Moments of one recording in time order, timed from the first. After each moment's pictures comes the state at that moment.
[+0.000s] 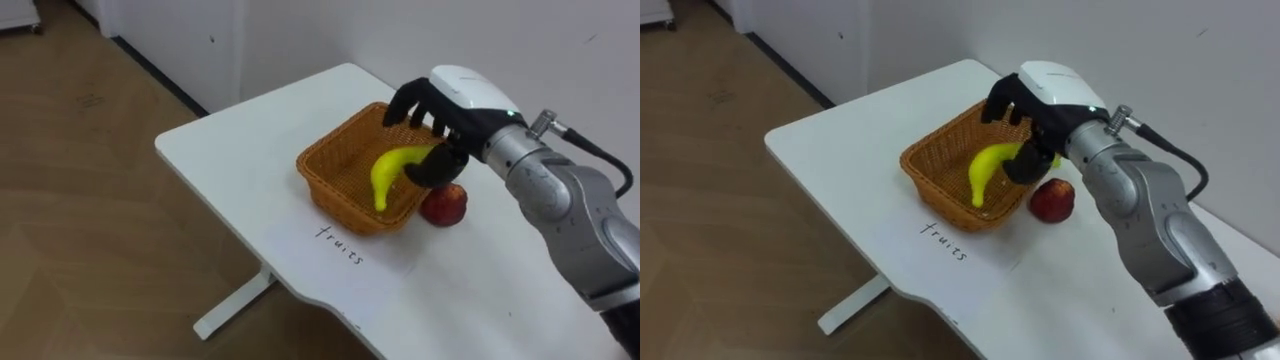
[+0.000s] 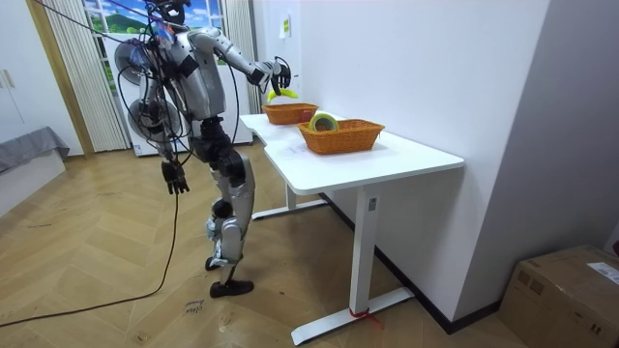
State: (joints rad) left arm 0.47 0.32 0.17 0.80 0.47 0.14 -0.14; right arm -0.37 -0.60 0.33 0.03 -0.56 0.13 0.23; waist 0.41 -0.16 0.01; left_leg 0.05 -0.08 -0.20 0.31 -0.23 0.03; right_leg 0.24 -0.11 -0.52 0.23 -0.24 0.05
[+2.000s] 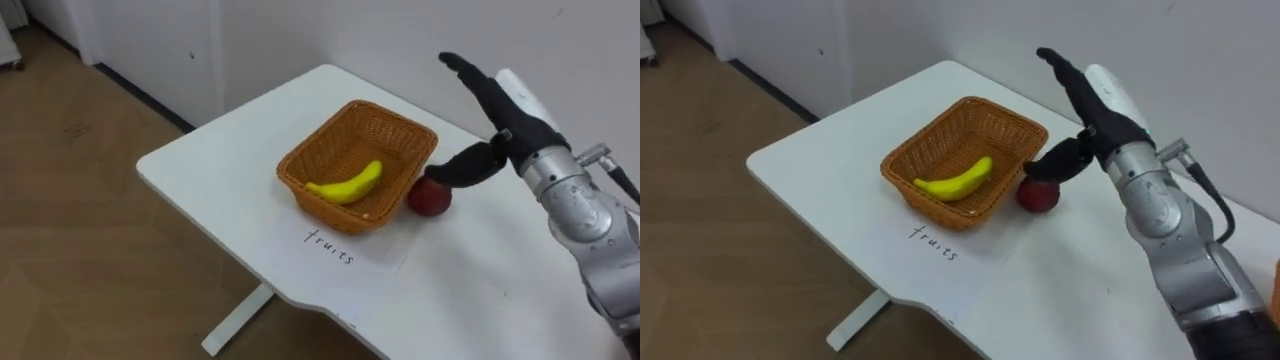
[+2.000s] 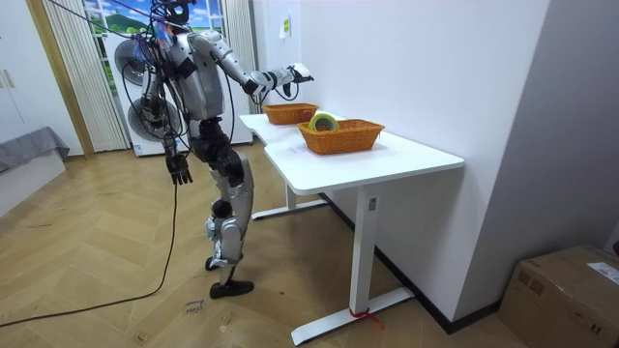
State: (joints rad) left arm 0.50 0.26 0.13 0.76 0.46 0.14 -0.07; right arm -0.25 -0.60 0.19 0.11 -0.15 0.08 0.01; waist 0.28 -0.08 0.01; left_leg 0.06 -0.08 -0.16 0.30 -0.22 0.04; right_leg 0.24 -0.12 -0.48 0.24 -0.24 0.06
